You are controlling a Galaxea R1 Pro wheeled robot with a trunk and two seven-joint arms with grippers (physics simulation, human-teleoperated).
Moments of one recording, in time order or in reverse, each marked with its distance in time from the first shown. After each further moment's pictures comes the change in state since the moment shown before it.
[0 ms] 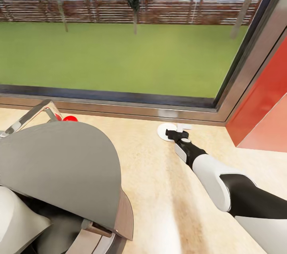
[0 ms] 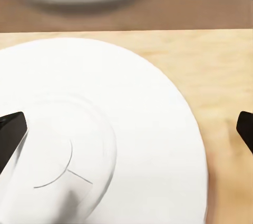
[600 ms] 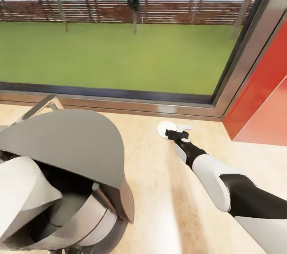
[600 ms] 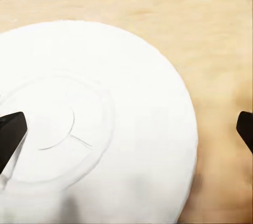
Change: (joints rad) left arm 0.000 0.002 -0.001 0.000 0.001 -0.002 0.001; right arm 0.001 0.001 0.000 0.000 0.000 0.001 0.001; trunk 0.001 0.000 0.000
